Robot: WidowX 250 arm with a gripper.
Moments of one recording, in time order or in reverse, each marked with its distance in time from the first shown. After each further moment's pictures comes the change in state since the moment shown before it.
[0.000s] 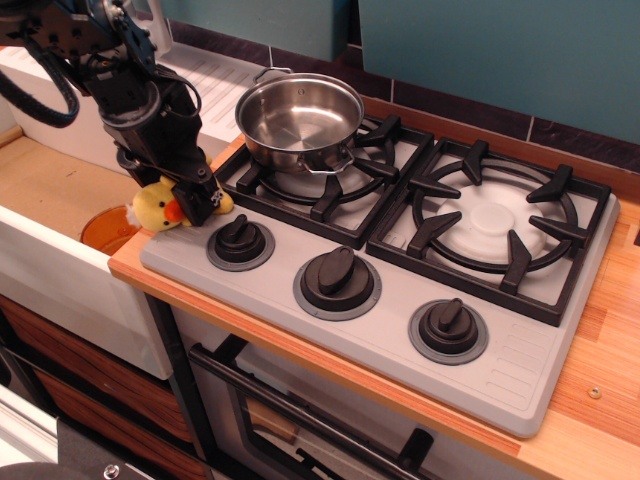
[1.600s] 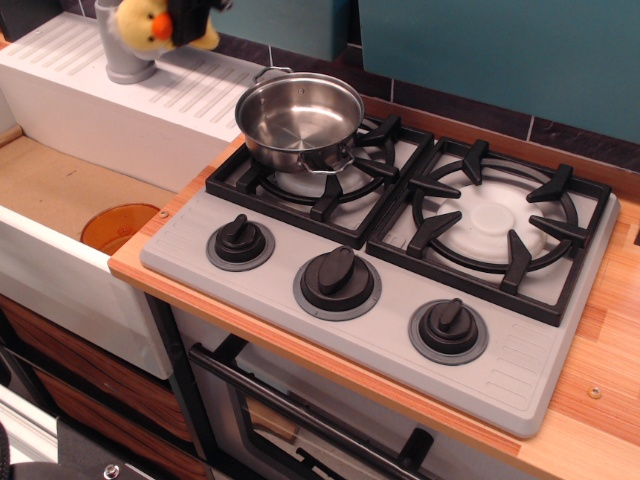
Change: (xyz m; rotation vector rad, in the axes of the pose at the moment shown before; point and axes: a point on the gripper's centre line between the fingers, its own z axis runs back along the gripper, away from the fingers) arm 0.091 0.017 0.094 0.090 0.274 -0.025
